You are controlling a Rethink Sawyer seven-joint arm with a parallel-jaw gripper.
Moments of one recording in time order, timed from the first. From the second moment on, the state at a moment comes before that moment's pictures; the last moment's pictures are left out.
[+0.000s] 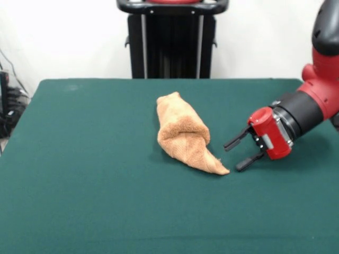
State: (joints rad) arm 0.80 0.58 -1.37 1.16 0.74 0.55 2.17
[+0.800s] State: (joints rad) arm 0.80 0.59 -1.37 1.16 0.72 0.50 2.17
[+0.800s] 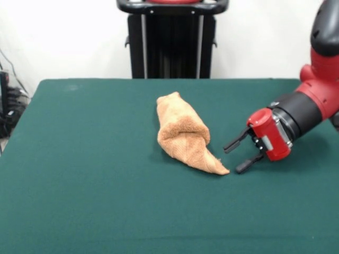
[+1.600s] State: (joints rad) arm 0.71 0.62 -1.37 1.23 0.61 0.20 2.17
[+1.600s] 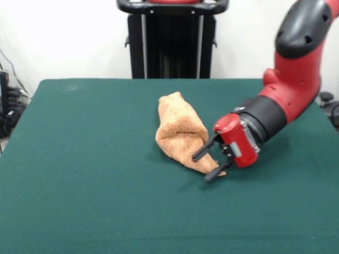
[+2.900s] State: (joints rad) arm 0.64 0.58 -1.31 1.32 0.53 0.02 2.17
